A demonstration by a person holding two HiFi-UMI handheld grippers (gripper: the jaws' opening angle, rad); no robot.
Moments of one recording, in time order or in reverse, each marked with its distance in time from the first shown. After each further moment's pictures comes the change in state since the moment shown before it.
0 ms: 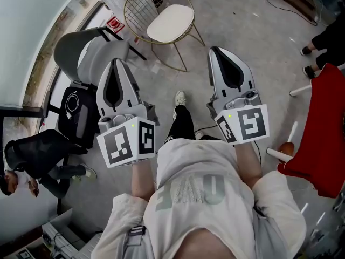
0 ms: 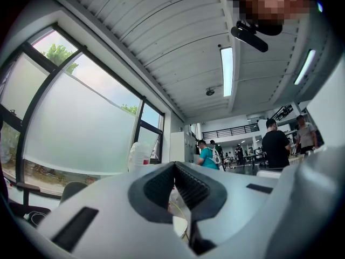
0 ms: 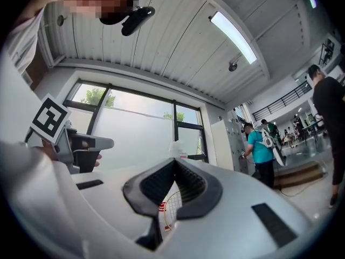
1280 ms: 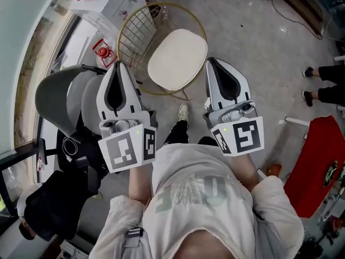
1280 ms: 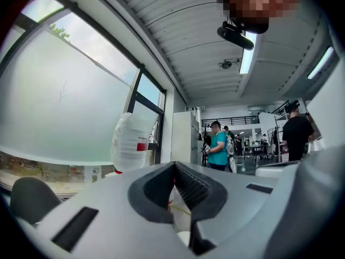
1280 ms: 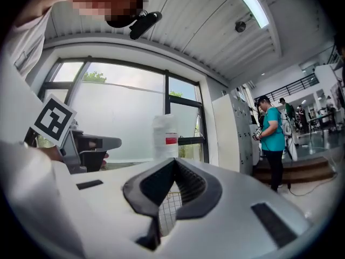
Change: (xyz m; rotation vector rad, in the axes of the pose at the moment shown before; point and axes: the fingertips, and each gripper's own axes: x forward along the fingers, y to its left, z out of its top) left arm 0.457 0.134 -0.133 -0.029 0.163 -0.048; right arm 0.438 -0.114 -0.146 -0.015 0.200 -0.010
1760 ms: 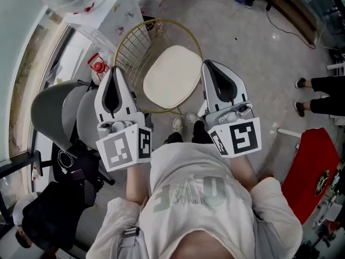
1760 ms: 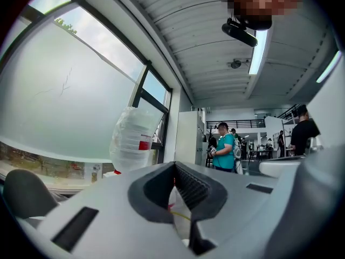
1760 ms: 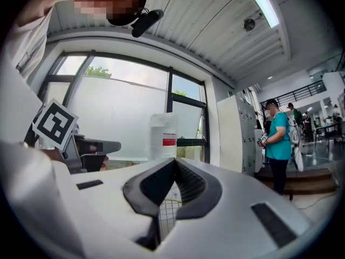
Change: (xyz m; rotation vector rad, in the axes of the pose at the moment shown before) left arm 0.064 0.022 -0.005 -0.056 -0.009 0.041; right arm 0.065 -0.027 0.014 -0.065 0.000 0.026
